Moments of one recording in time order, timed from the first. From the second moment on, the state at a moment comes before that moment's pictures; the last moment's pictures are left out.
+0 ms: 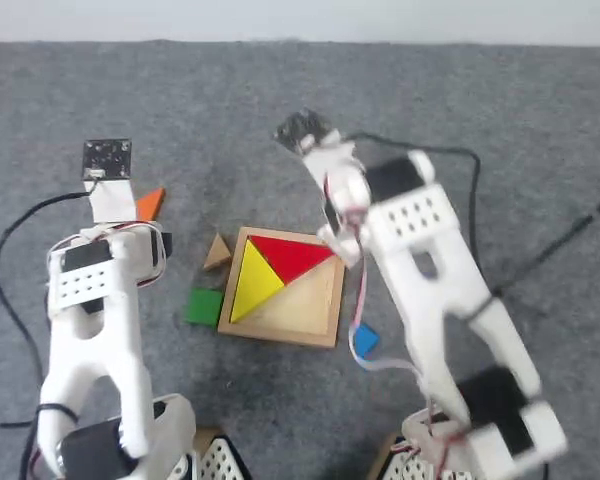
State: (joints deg) left arm -23.1 -22.8 50.9 46.8 -7.2; right arm -27.5 -6.4 4.6 85.6 22.3
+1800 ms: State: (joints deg) left arm -23.2 10.2 26.9 58.7 -15.4; right arm -31.1 -29.2 57.0 60.2 11.9
